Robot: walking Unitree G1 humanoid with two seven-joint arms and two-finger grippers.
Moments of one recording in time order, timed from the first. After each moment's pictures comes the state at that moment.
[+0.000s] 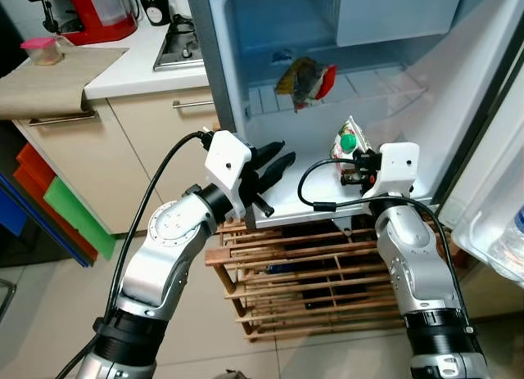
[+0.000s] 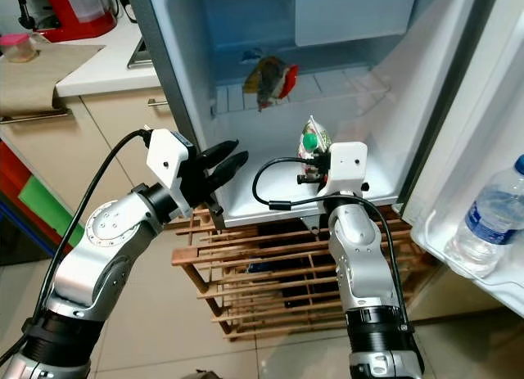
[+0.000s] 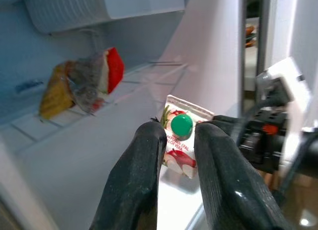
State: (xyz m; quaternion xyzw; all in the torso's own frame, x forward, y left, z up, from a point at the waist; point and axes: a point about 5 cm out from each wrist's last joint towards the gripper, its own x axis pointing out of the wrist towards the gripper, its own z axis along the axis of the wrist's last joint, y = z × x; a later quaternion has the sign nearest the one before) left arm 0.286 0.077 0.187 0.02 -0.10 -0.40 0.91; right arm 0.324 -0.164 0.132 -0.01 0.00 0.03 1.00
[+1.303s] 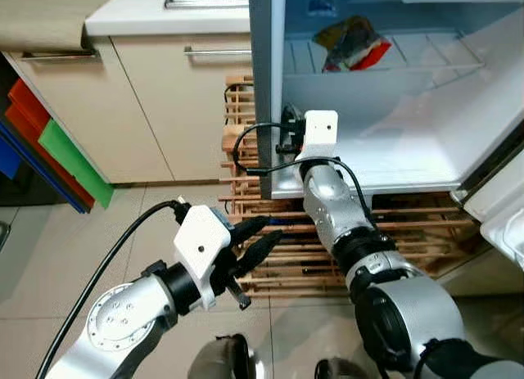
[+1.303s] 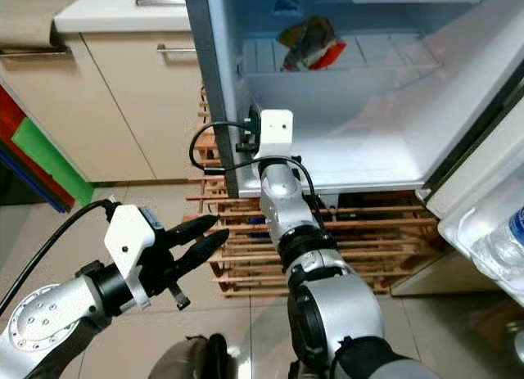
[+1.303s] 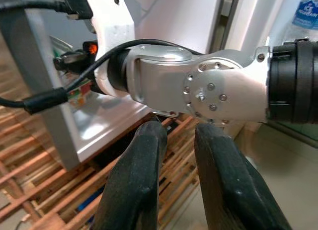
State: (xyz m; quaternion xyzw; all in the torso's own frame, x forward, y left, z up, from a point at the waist) left arm 0.186 0.107 0.174 0.04 0.01 -0.42 0.91; right arm 0.384 -0.055 0.147 0.06 0.03 0.06 1.00
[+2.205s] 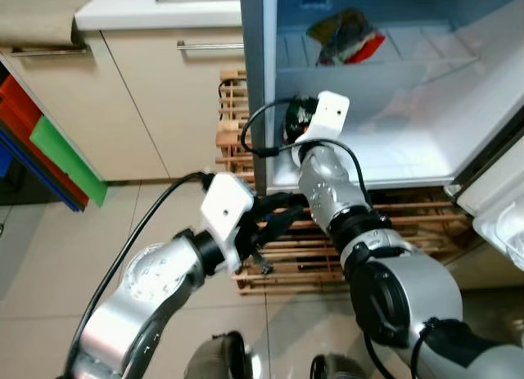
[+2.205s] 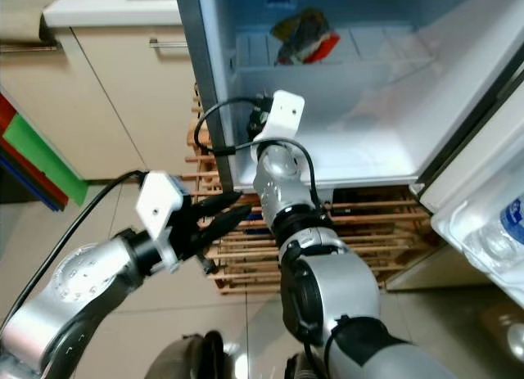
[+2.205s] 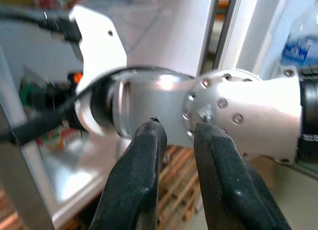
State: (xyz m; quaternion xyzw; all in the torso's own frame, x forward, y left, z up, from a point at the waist) left arm 0.234 0.078 0.182 0.01 -0.03 -0.45 0.89; right arm 0.396 -0.060 0.159 0.15 0.09 0.04 0.98
